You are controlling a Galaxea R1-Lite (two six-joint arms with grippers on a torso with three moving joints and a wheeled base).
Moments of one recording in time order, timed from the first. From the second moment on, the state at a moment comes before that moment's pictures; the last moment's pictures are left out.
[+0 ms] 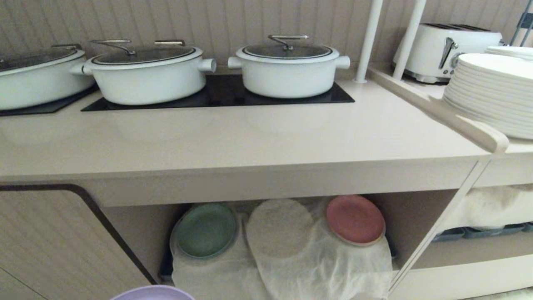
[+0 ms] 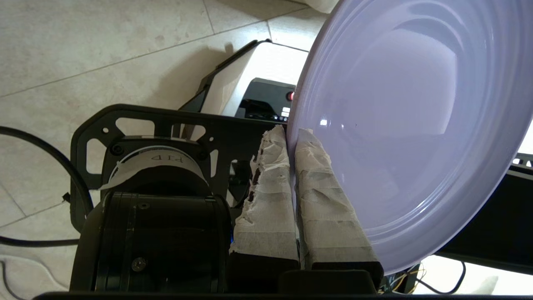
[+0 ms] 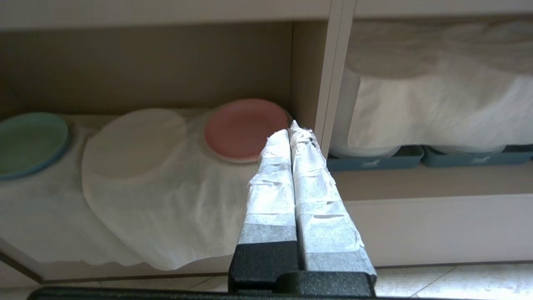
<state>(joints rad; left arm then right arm) -0.06 0.73 -0.64 0.93 -0.24 -0.36 0.01 0.00 0.00 0.00 0.00 0.02</state>
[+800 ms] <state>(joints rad) -0.06 0.73 -0.64 0.93 -0.24 -0.36 0.01 0.00 0.00 0.00 0.00 0.02</state>
